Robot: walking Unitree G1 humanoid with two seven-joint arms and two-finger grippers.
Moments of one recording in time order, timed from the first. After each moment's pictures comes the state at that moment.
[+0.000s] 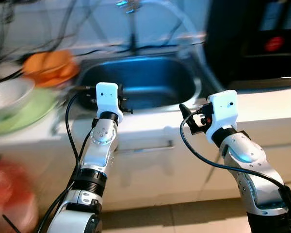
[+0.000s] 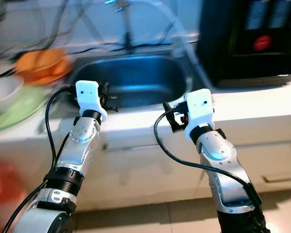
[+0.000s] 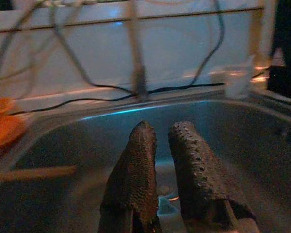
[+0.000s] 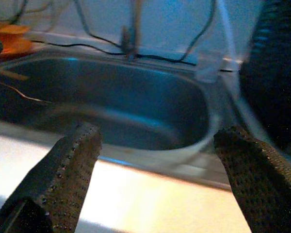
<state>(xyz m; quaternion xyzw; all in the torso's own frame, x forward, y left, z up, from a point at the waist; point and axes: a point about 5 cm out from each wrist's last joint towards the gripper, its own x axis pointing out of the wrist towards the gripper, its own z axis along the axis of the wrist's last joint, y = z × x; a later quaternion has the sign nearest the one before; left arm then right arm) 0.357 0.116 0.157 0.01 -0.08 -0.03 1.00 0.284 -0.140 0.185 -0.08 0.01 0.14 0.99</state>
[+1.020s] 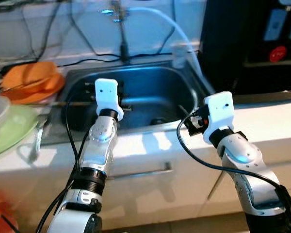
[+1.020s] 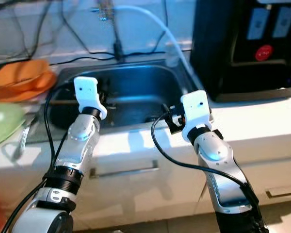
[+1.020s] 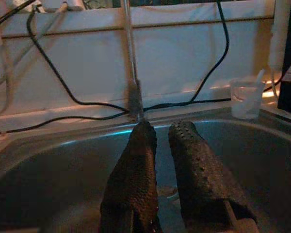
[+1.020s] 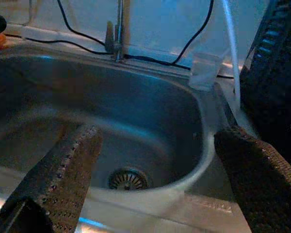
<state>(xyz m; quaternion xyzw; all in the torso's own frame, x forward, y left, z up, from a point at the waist) 0.357 0.115 0.165 0.01 -0.09 -0.04 1.00 0.284 -0.136 0.180 -0.10 0.02 0.14 0.99</state>
